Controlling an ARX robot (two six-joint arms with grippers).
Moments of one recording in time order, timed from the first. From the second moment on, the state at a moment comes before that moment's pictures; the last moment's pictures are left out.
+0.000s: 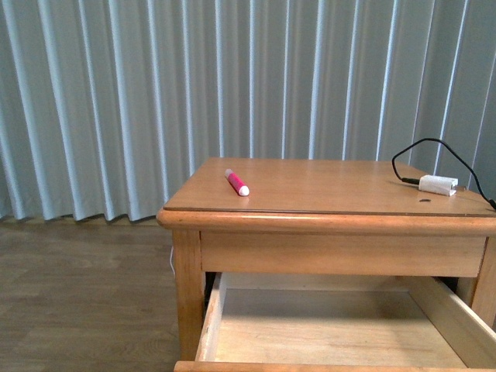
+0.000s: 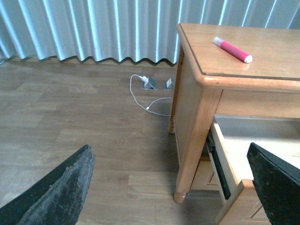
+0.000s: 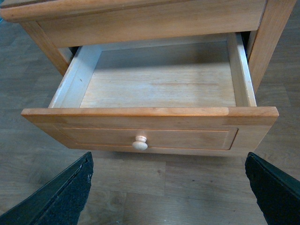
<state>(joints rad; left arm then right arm) -0.34 0.66 0.31 0.30 -0.37 -0.05 0.22 0.65 0.41 -0.19 0.01 0.20</state>
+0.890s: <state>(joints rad) -0.38 2.04 1.64 0.15 -0.29 0.04 0.22 0.65 0.41 -0.19 0.01 0.20</state>
